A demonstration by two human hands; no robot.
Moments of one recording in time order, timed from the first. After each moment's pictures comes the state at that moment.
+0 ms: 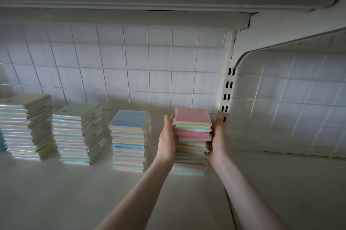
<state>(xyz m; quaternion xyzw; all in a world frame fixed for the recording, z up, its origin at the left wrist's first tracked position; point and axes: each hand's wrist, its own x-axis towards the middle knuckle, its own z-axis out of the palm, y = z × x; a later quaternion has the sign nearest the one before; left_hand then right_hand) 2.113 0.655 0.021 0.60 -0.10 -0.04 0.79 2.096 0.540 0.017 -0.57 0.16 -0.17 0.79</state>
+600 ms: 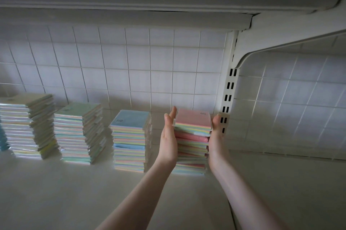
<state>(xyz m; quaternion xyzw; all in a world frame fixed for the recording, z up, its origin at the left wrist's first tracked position) 2.104 0.655 0.029 0.62 -0.13 0.02 0.78 2.084 0.551 0.029 -0.60 0.17 -0.18 0.76</state>
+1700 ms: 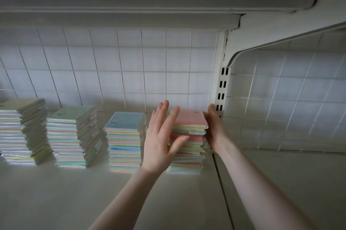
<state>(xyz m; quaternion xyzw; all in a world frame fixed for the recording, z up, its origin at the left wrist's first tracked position) 2.122 0.678 0.011 0.71 -0.37 0.44 0.39 2.123 0.512 0.037 -0.61 0.07 -0.12 0.78</state>
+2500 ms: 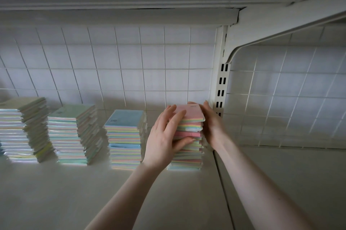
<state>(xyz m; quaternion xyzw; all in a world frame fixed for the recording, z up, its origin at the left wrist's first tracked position) 2.126 0.674 0.008 0.75 -0.39 0.42 0.34 2.132 0.507 0.031 -0.57 0.05 -0.10 0.81</state>
